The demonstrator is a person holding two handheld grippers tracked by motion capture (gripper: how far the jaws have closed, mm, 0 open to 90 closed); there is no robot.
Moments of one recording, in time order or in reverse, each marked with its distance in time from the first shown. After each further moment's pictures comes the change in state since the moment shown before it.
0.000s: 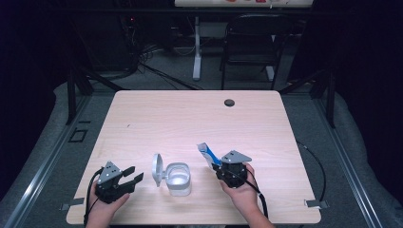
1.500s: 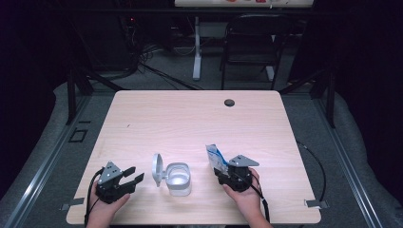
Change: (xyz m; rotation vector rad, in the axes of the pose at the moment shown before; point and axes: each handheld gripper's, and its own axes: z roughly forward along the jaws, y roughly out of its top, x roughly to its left) left arm -0.001 0.000 0.001 0.000 0.002 -0.002; right arm -0.011 -0.024 0.002 -0.007 0.008 0.116
